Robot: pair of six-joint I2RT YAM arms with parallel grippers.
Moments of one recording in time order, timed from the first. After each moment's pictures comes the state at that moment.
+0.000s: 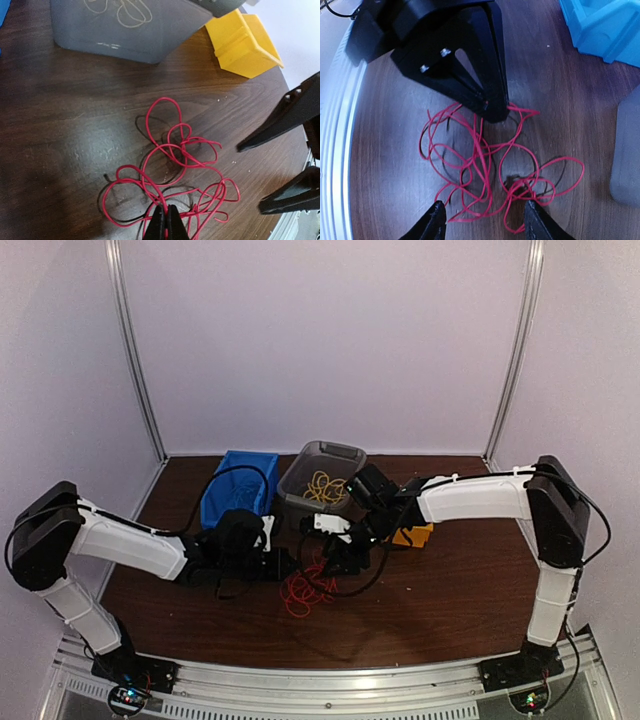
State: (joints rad) left arm -0.92 1.61 0.71 0.24 0.02 -0.70; right arm 0.83 1.88 1.31 -0.42 -0.51 -0.53
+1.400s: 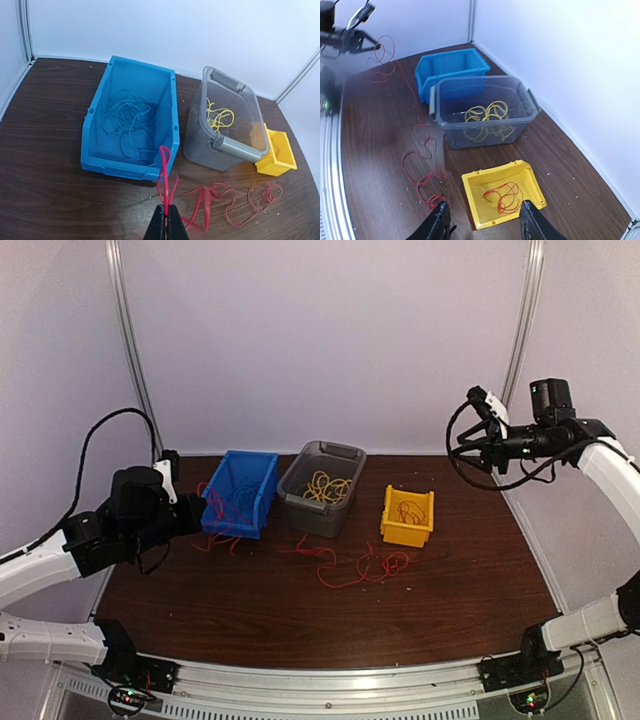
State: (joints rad) left arm -0.76 0.89 0.72 -0.27 -0.40 -0.59; right arm 0.10 1.26 1.35 -0.68 -0.77 -0.58
